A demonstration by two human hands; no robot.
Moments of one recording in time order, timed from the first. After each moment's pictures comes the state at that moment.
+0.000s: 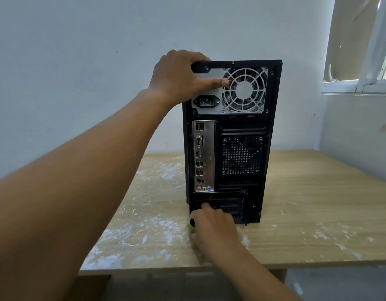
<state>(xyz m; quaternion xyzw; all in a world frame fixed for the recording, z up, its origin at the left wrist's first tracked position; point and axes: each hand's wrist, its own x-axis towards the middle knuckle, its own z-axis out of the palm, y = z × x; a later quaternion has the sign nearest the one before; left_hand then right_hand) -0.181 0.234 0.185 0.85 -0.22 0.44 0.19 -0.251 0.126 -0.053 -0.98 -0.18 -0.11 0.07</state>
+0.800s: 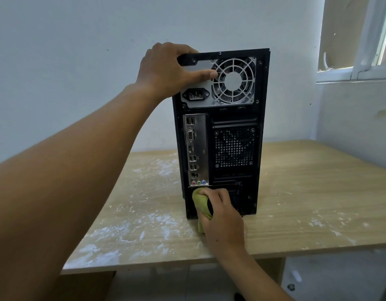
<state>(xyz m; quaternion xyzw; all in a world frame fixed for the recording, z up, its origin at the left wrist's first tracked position) -0.184 0.233 0.184 0.85 -0.22 0.44 0.19 -0.249 0.110 -0.089 -0.86 -0.13 -0.35 0.35</state>
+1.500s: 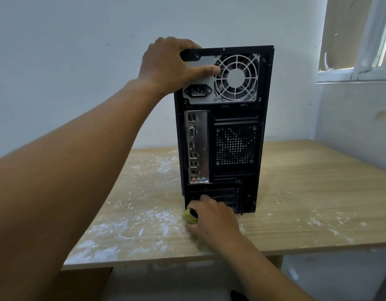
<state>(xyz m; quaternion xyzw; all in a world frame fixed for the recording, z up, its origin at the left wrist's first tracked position) -0.184 0.233 0.183 0.85 -0.22 0.44 0.19 -0.249 0.111 -0.064 -0.96 -0.19 -0.13 0.16</state>
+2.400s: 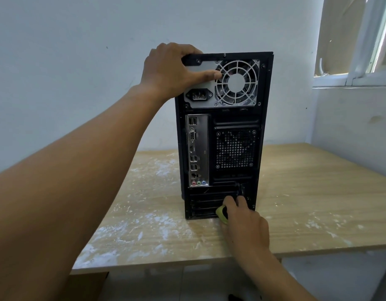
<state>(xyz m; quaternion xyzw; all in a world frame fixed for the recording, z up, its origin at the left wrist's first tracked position) -0.180 0.233 0.182 0.84 -0.22 0.45 0.20 -0.265 0.074 -0.069 -0.98 -0.02 -0.18 0.12</state>
